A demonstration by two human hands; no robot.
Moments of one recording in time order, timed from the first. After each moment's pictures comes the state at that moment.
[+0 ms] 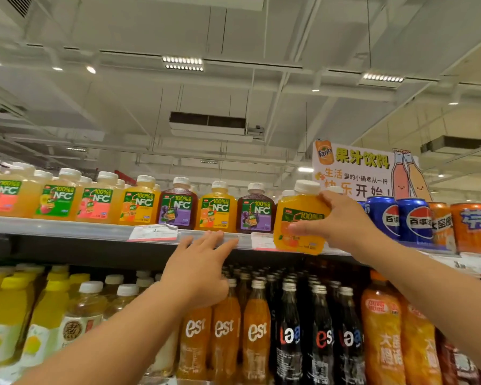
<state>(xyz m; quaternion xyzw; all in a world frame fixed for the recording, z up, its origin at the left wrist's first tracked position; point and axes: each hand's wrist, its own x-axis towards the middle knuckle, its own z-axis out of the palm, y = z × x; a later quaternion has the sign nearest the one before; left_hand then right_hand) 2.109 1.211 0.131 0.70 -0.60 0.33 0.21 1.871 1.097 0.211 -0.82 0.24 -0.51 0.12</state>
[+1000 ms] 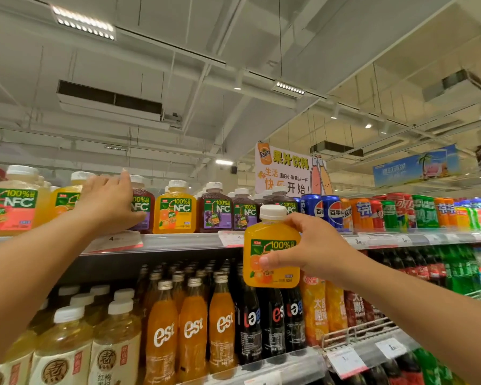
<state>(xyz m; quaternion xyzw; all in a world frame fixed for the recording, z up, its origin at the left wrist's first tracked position) 2.241 1.197 0.238 0.70 -0.53 0.40 0.28 1.875 1.211 0.172 -0.79 0.37 -0.47 0.13</state>
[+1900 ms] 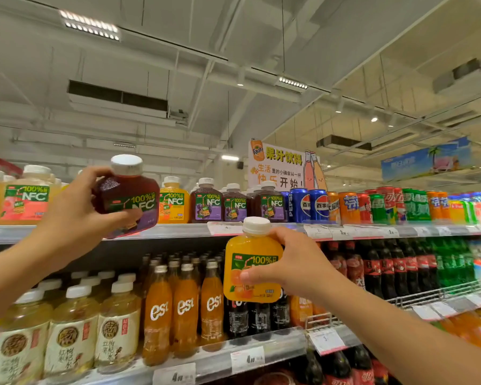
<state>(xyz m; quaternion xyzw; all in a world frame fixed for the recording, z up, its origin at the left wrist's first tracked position) 2.198 1.308 0.181 0.43 -0.66 0.18 0.60 1.859 1.242 0.131 -0.80 0.33 -0.47 0.16</state>
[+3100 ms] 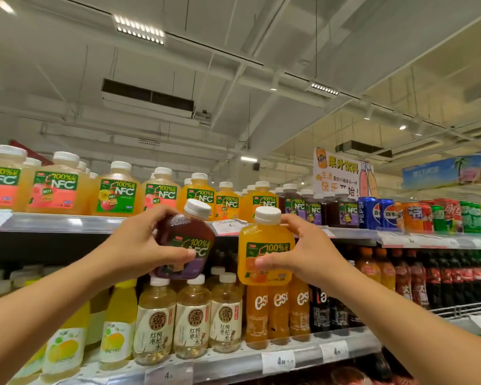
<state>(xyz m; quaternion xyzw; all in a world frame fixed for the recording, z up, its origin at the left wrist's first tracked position) 2.349 1.383 0.144 0.44 -0.74 0.02 0.51 2.052 1.307 0.143 -0.82 0.25 -0.49 0.17</state>
